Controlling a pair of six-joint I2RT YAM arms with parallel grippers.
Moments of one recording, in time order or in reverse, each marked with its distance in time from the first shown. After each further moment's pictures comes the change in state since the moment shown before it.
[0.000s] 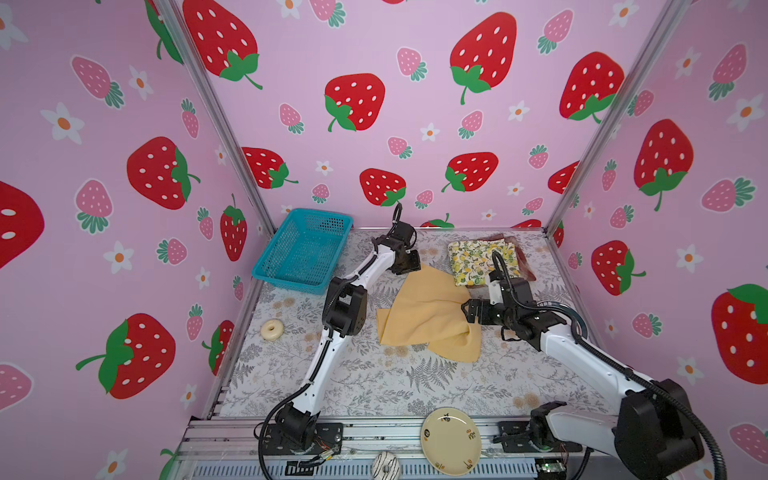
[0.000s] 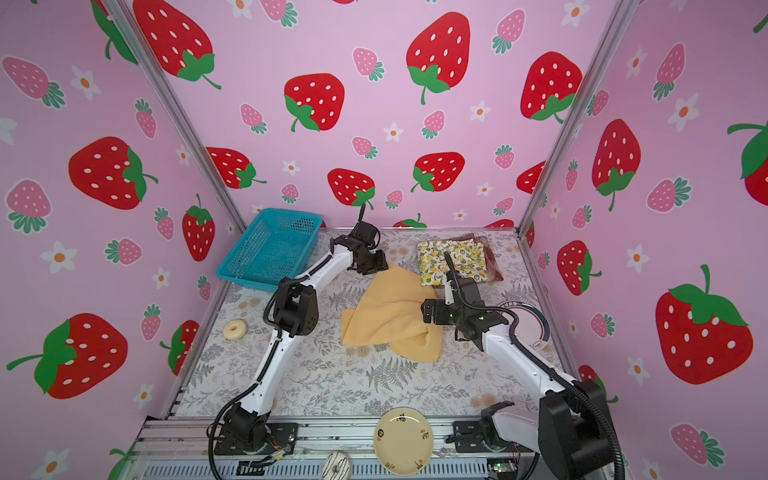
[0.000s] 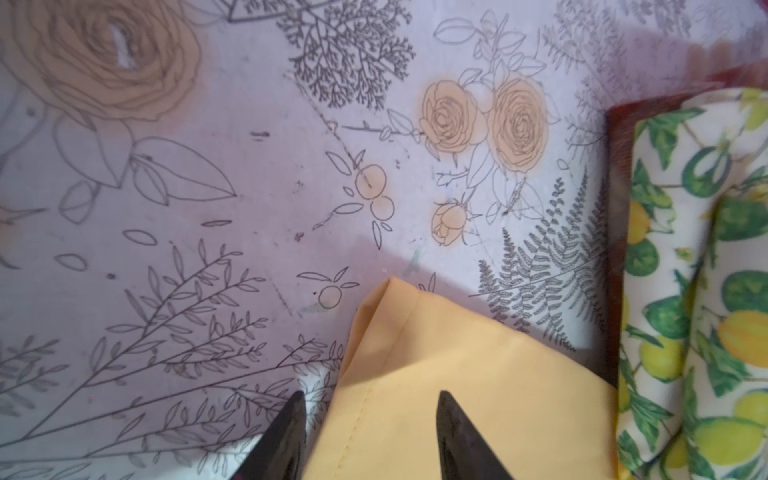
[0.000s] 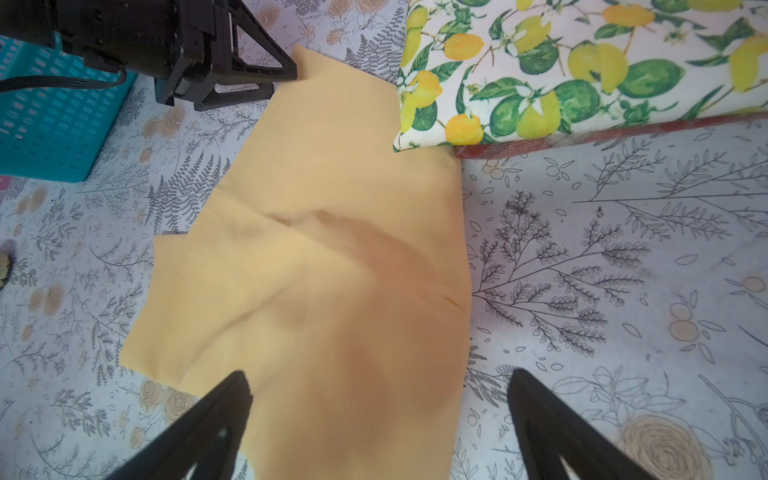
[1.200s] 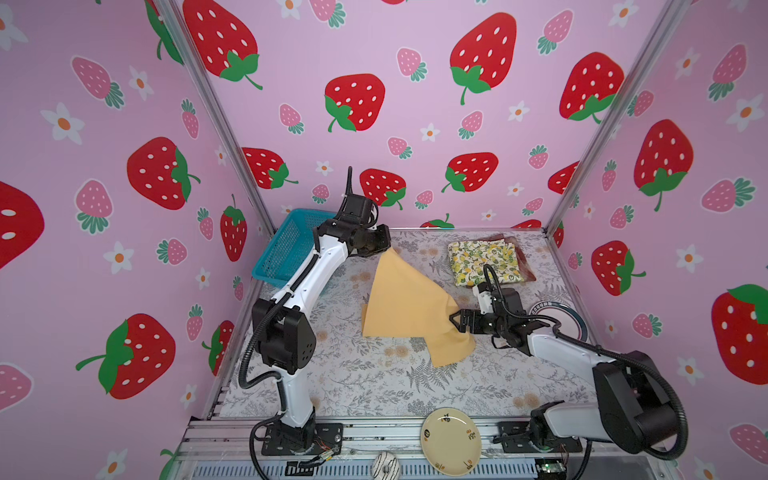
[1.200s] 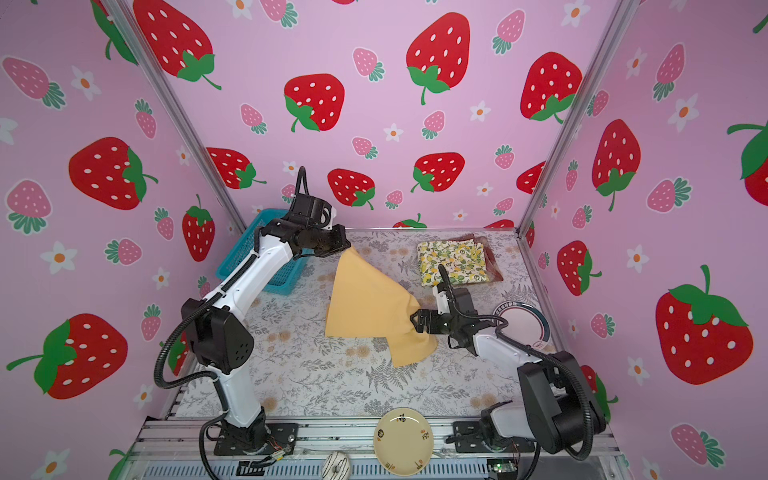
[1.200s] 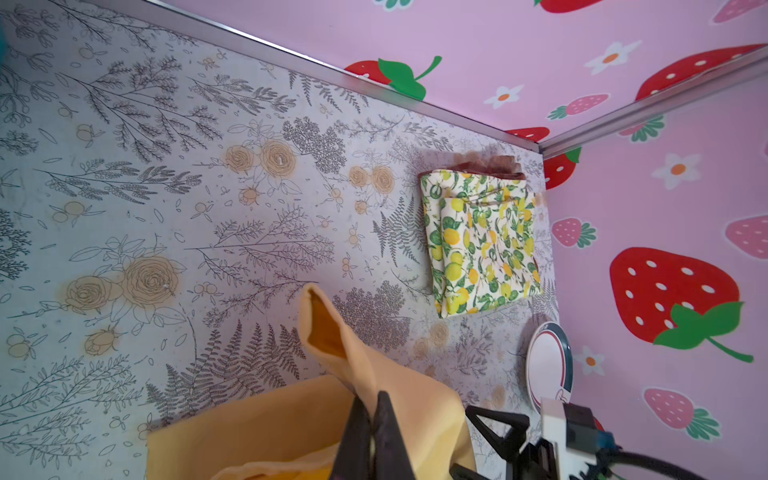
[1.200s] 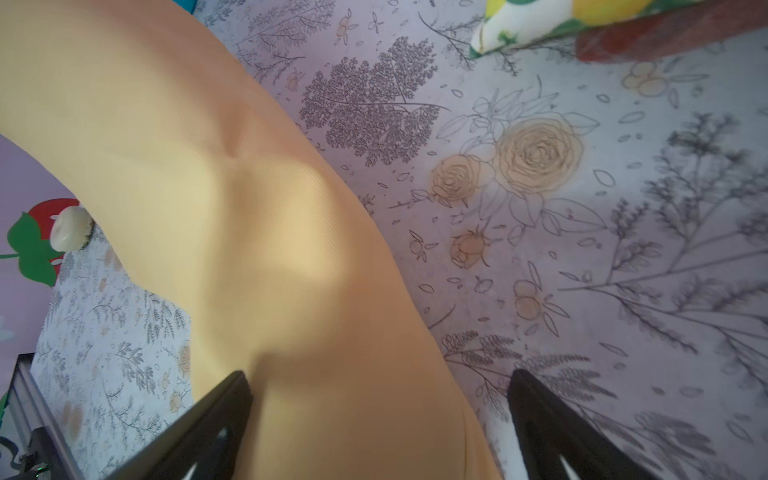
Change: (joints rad) left arm 0.105 -0.790 -0.576 0.039 0.061 0.029; right arm 0.000 0.167 -0.120 0.300 -0.232 0.055
